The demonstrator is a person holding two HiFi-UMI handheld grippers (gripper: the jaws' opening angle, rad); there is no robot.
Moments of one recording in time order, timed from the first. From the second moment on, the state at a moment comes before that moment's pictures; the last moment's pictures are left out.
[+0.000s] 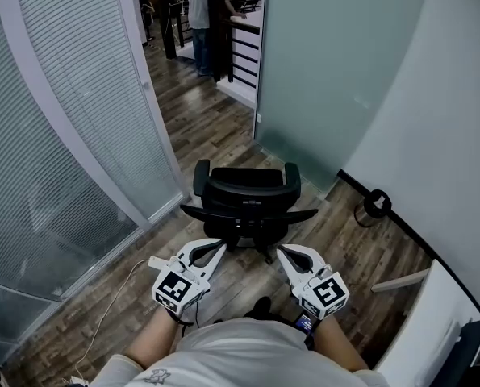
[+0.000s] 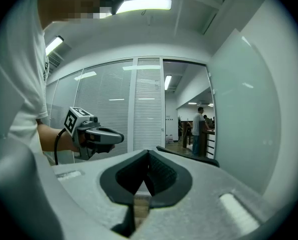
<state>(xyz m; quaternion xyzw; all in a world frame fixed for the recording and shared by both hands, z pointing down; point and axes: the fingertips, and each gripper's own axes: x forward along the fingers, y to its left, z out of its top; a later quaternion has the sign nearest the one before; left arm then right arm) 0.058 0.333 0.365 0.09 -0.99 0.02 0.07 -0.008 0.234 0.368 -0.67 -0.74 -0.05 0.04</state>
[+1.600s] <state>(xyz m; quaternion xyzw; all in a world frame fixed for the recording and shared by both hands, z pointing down) -0.032 0.393 0.475 0.07 -0.95 0.15 0.25 -0.139 0.245 0.421 -0.72 -0.68 -0.13 0.09</state>
